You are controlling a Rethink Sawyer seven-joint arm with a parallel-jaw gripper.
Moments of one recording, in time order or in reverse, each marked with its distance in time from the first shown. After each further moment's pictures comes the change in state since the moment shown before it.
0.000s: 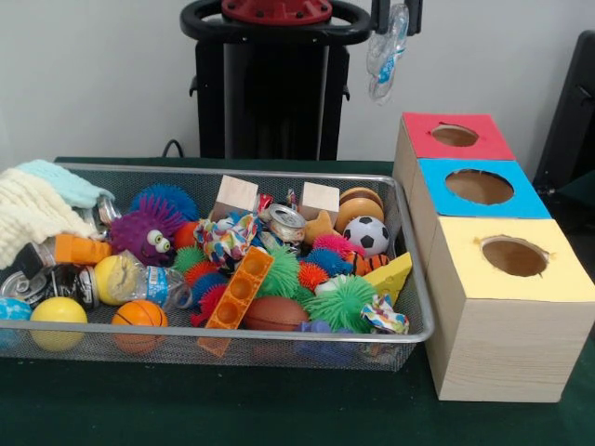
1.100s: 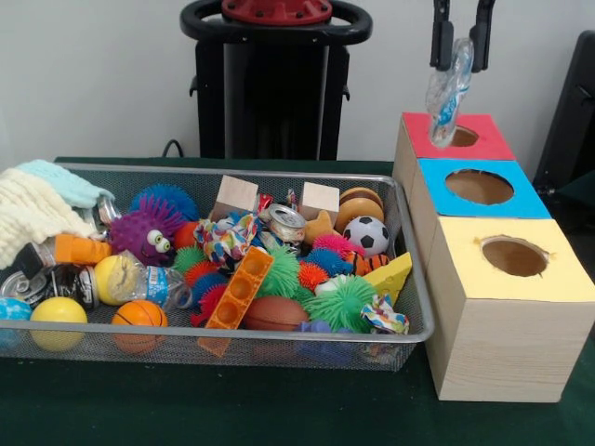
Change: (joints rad) arm 0.129 0.173 -0.086 -0.196 0.077 0.000 0.115
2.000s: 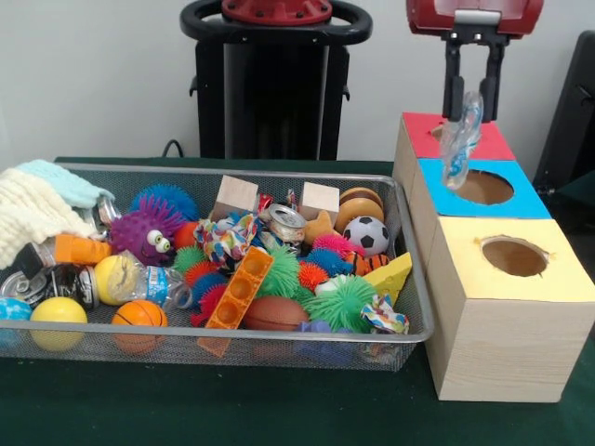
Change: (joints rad) arm 0.023 0.073 0.015 0.006 0.063 -0.043 0.006
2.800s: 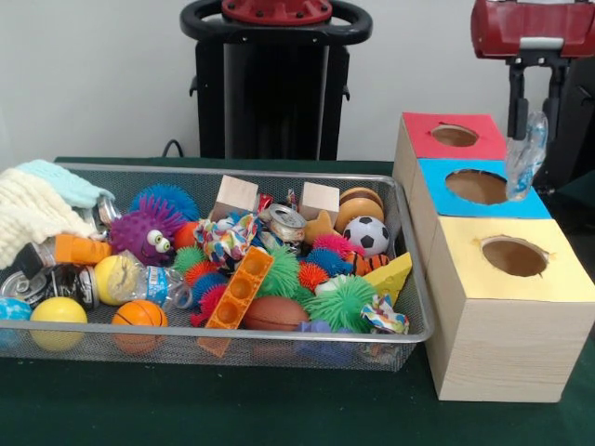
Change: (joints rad) arm 0.083 0.045 0.006 0.002 0.040 -0.014 0.084
